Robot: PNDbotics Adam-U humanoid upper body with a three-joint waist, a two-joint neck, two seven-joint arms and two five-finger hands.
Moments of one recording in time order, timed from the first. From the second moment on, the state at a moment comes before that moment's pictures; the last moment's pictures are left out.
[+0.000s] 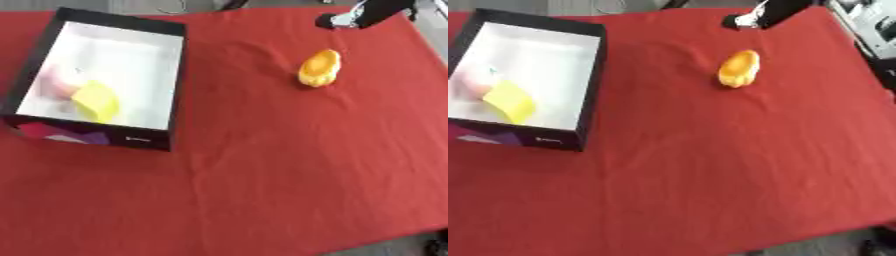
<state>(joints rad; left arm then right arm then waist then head) -0.25 0.61 0.14 -1.92 0.26 0.03 0.63 -0.69 -1.02 0.17 -1.52 0.29 -0.02 0.44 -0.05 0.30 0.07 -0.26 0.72</state>
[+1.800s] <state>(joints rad) -0.25 0.61 0.13 -1.92 0.26 0.03 0.63 -0.74 -0.95 0.24 -1.21 0.44 -0.26 0.61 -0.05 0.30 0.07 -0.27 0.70</state>
